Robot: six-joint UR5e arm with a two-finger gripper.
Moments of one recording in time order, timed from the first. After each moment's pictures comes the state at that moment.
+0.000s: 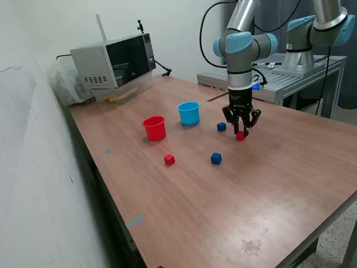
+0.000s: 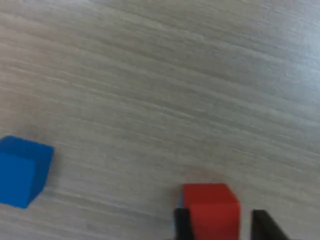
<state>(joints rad) 0.07 -0.95 1.79 -2.47 -1.54 2.97</state>
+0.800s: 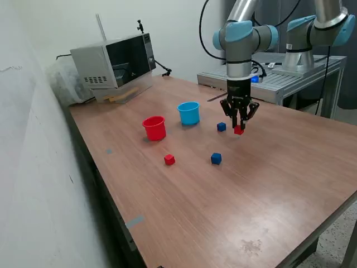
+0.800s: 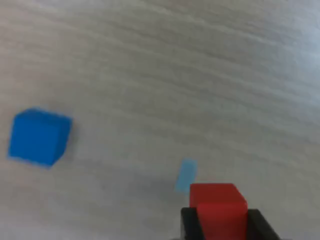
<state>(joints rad) 0.07 -1.01 1.79 -2.46 -1.54 2.97</state>
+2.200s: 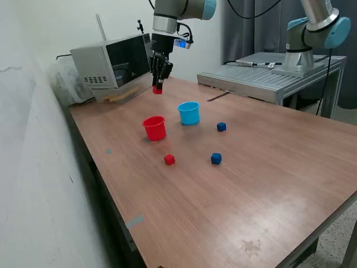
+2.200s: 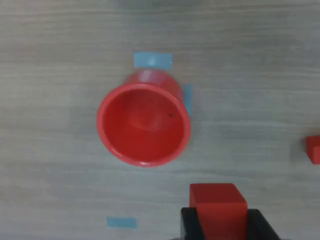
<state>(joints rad) -0.18 -0.98 1.36 -2.30 -1.62 2.97</state>
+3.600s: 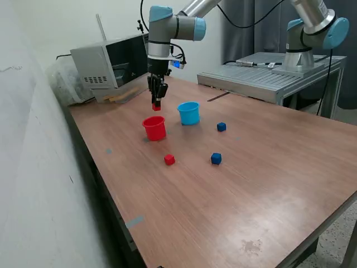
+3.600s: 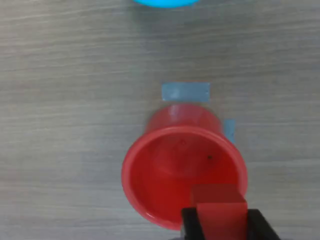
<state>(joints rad) -0.24 -0.87 1.35 -2.33 -1.61 2.97</state>
